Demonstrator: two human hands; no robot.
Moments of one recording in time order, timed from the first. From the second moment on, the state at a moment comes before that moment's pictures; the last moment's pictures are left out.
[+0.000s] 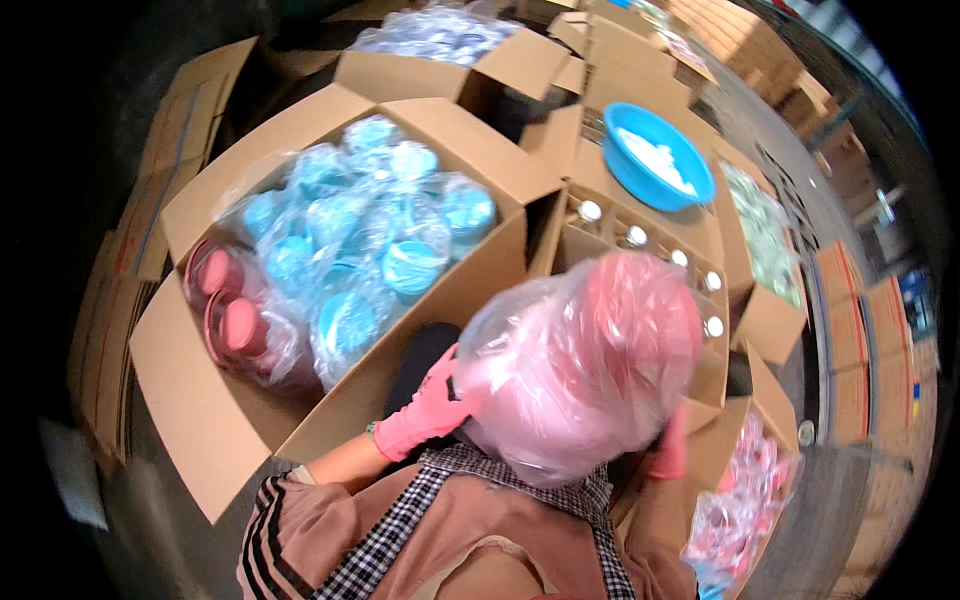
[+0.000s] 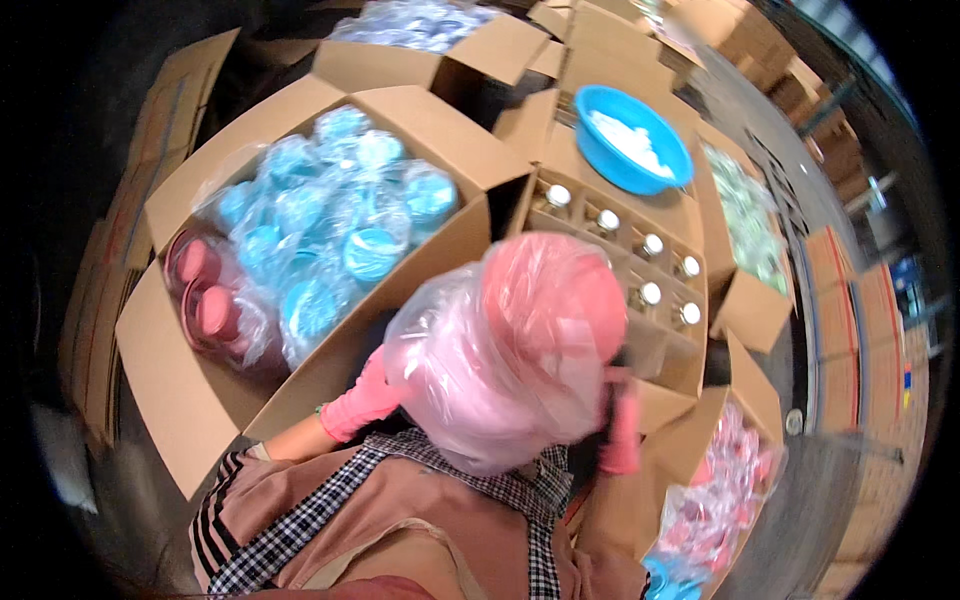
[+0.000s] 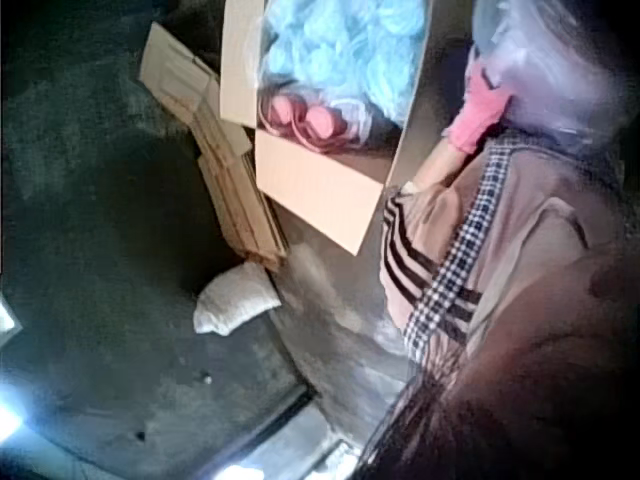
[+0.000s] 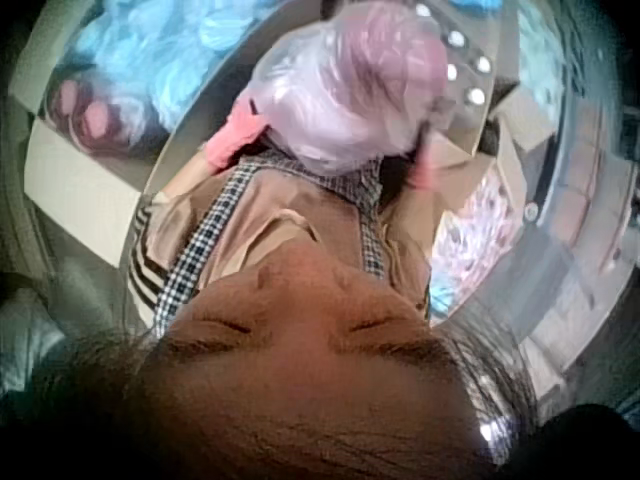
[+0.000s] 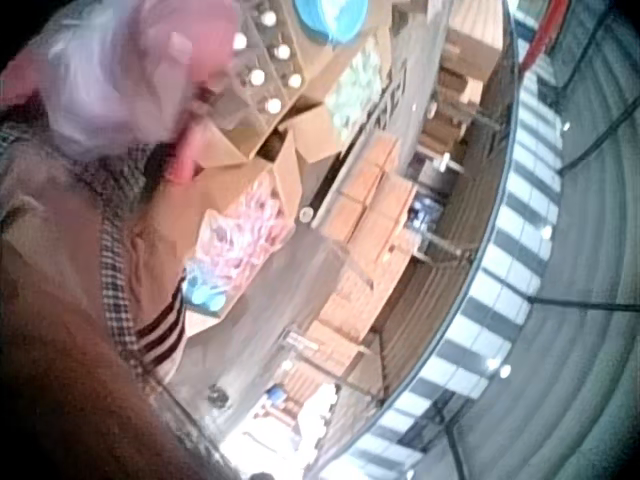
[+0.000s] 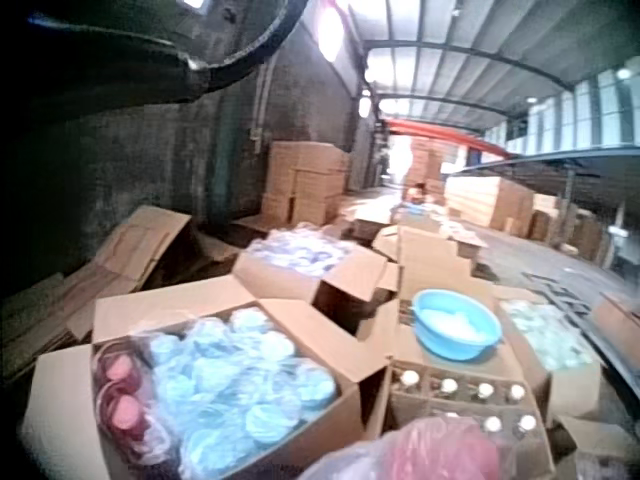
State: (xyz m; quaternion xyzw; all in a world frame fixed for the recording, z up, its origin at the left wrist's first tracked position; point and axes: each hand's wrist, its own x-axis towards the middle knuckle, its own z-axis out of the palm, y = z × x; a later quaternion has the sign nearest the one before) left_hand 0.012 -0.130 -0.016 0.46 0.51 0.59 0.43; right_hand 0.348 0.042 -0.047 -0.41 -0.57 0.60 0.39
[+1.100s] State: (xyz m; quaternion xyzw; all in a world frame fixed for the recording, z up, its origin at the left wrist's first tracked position) left_hand 0.078 -0.133 -0.086 0.76 0.50 0.41 0.08; right_hand 0.403 -0.071 0.128 -0.46 -0.71 0.19 0.49
